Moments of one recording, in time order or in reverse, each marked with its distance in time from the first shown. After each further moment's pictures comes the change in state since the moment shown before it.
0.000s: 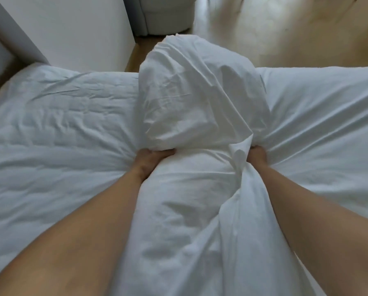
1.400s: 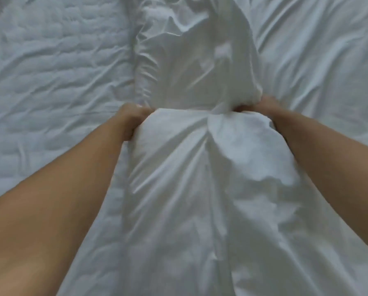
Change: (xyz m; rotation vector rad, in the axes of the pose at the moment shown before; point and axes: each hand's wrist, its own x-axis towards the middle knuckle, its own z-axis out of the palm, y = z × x) left_hand -0.275 -0.127 -0.056 0.313 -0.078 -0.177; right_hand -0.289 0.216 -0.045 -0.133 -0.166 -0.151
